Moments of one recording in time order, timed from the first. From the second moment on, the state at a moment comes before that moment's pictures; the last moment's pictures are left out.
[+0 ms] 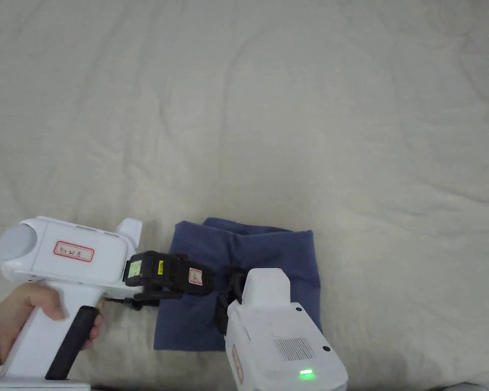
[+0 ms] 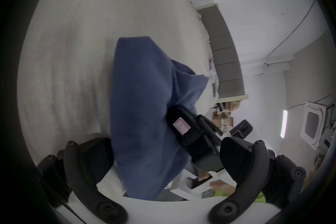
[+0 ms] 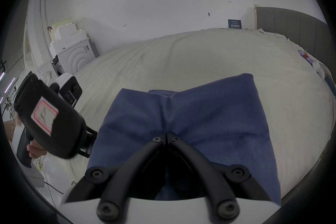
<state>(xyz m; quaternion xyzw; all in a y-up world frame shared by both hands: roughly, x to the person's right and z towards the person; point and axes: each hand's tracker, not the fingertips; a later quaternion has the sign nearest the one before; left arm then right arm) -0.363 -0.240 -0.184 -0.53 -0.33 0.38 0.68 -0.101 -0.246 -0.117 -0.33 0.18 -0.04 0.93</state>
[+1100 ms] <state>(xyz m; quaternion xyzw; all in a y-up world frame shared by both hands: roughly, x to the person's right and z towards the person) -0.382 -0.137 -0.167 -0.56 -0.09 0.26 0.78 0.028 -0.061 -0.110 -0.16 0.19 -0.01 0.97</state>
